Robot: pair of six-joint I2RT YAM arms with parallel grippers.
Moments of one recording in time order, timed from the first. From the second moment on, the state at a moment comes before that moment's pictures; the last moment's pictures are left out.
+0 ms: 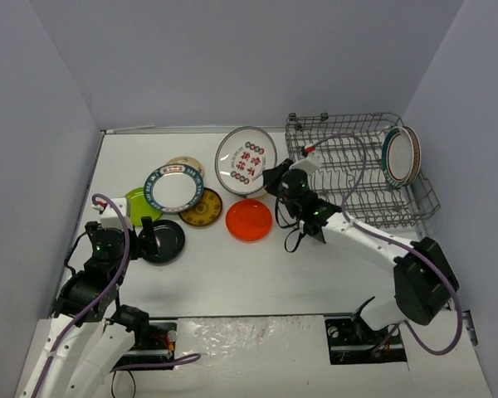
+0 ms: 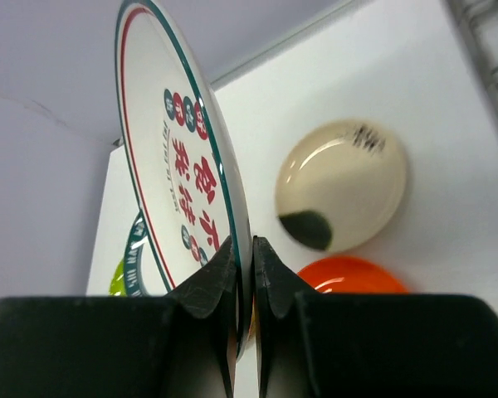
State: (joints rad) left arm -0.32 0.49 0.73 -0.73 -0.35 -0.20; right arm 0.68 1.45 0.90 0.28 0.41 0.86
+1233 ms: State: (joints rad) left arm -0.32 0.50 0.73 -0.73 -0.31 -0.20; right arm -0.14 1.76 1.43 -0.13 0.38 -0.46
